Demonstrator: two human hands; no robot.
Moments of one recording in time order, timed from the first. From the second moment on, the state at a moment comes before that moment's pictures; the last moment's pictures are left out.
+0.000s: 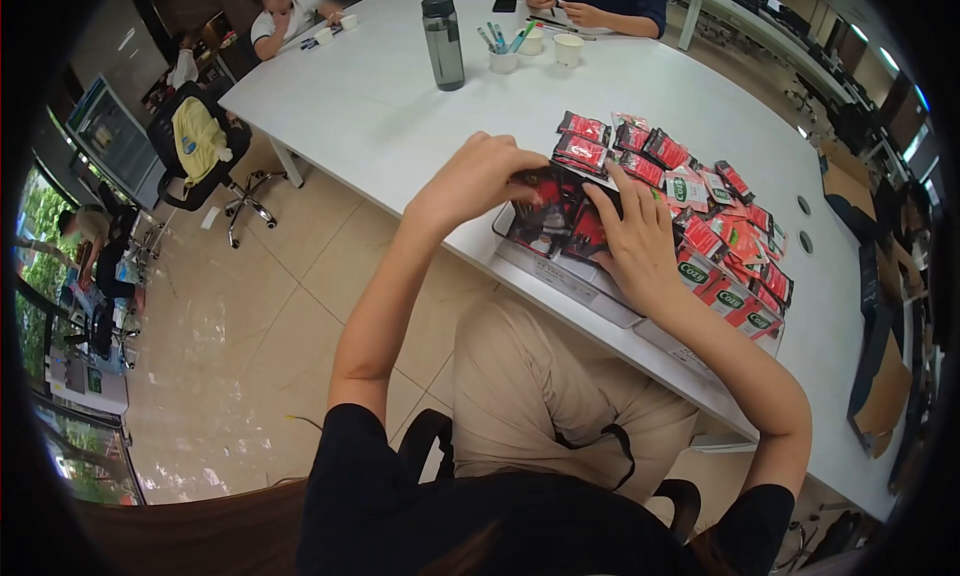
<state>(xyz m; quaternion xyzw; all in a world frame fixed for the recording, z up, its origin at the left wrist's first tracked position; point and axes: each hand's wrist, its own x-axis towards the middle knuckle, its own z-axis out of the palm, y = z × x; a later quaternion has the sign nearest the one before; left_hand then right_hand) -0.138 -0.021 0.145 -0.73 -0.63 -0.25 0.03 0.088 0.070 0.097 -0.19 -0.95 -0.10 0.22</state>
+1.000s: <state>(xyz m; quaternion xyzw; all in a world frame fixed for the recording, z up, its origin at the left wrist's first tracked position) -0.116 0.014 0.087 -0.74 -0.64 -0.19 0.12 0.078 0.084 0.087 -0.22 -0.95 -0.14 0.19</state>
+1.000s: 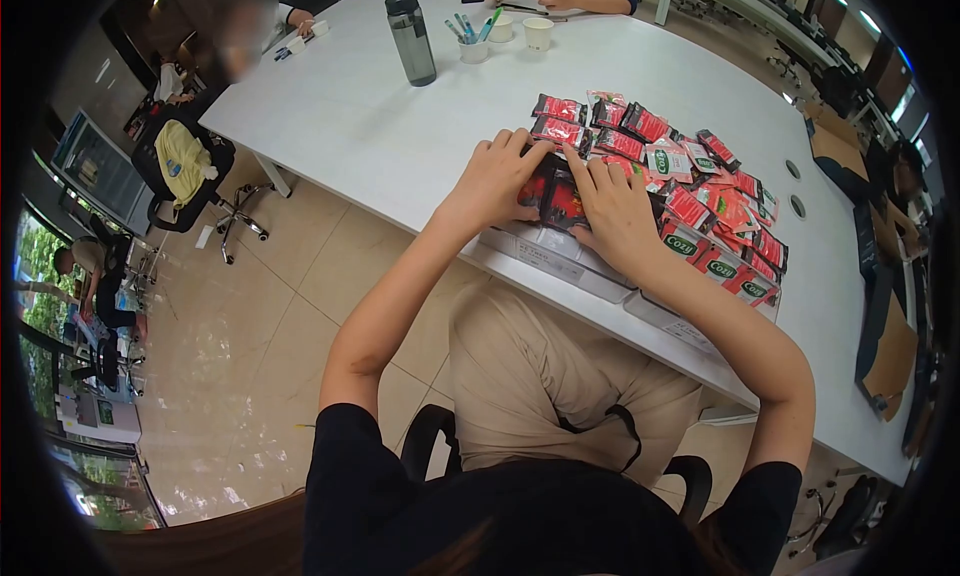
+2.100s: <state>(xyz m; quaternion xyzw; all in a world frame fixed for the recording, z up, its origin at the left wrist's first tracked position) 0.042 -0.139 0.153 -0.70 0.07 -0.64 -0.31 0.307 -0.053 0.217 0.34 -0.63 0.54 0.45</state>
